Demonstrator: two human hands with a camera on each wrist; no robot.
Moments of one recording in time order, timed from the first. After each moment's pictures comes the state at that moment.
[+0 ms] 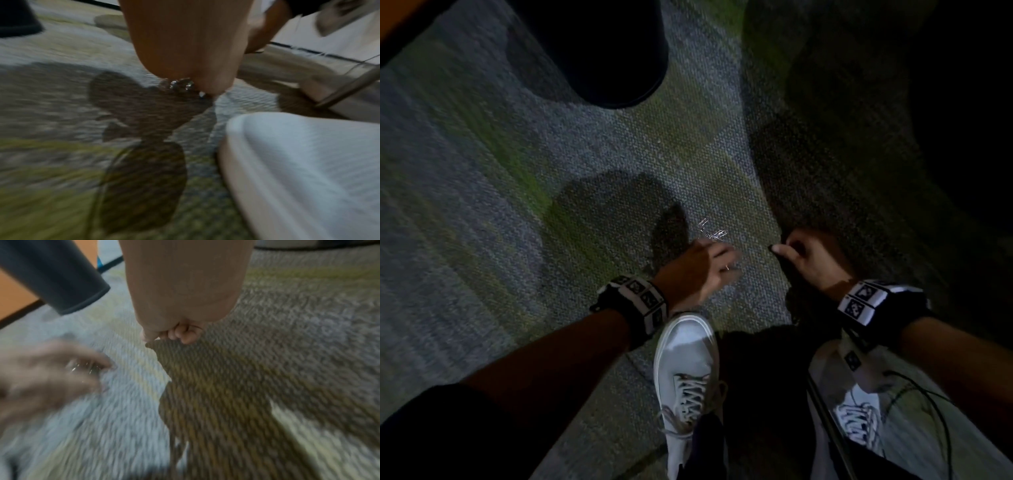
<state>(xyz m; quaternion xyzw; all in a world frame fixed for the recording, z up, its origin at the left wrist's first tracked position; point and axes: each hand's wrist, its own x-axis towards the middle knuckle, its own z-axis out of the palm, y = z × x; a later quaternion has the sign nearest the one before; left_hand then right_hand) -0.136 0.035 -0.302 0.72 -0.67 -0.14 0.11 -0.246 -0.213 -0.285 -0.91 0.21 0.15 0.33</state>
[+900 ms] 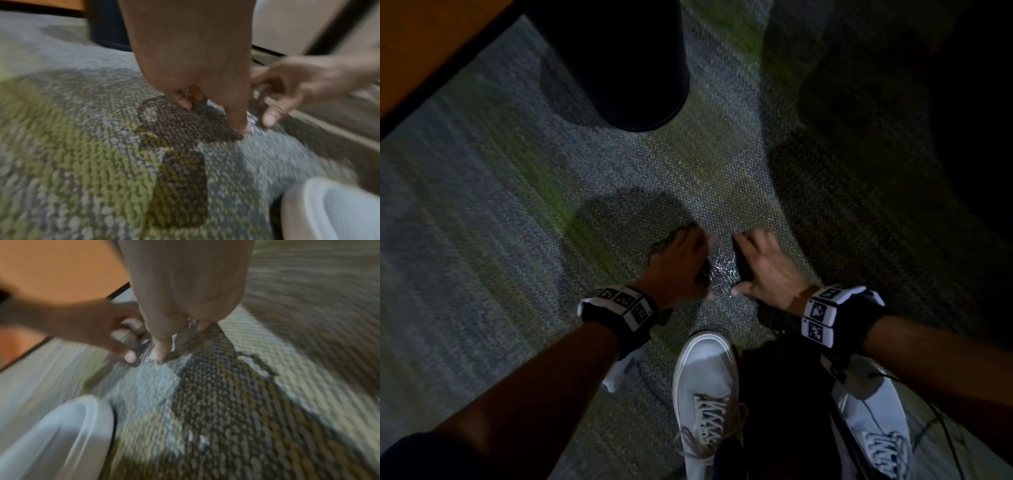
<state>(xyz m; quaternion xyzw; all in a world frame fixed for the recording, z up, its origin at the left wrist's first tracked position) -0.086 0.069 -0.279 0.84 -0.47 -0.24 0.16 -0.189 -0.131 -0.281 -0.95 0.01 0.20 0.25</state>
